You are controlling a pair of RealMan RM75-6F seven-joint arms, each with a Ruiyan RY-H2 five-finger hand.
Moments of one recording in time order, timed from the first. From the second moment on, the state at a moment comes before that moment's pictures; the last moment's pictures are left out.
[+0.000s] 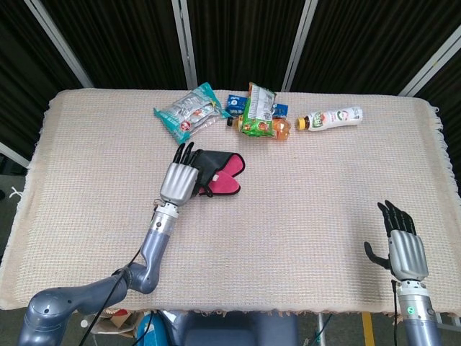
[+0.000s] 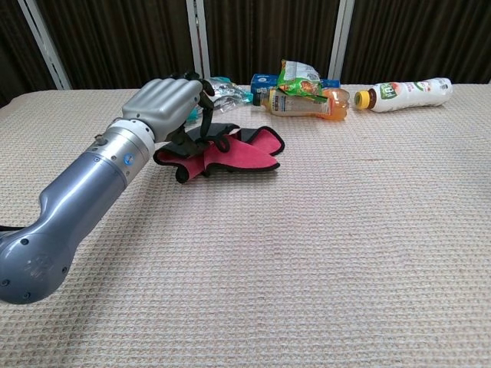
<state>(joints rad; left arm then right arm) -0.88 -2.03 -0.34 -0.90 1.25 1.15 0.40 0.13 -1.23 0.12 -1.72 -1.31 1.37 -0.06</state>
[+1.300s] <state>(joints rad) -0.99 -1.85 -0.50 -1.19 1.19 1.04 0.36 0.16 -1.25 0.14 -1.73 -1.26 1.31 -0.06</state>
